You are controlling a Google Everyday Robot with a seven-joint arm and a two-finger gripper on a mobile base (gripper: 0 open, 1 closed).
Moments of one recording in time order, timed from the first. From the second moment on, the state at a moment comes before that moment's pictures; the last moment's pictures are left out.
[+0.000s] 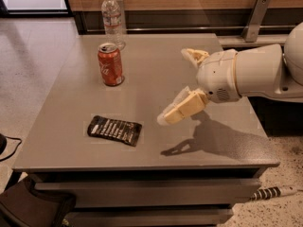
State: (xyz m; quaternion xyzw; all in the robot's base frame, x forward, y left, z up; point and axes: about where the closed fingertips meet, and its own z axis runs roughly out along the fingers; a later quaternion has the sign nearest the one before) arm 0.493 -0.050 0.923 -0.54 0.67 0.20 0.47
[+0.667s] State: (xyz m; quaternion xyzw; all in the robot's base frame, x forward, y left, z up) arm 0.485 -0.028 0.902 -0.53 0.66 0.23 0.47
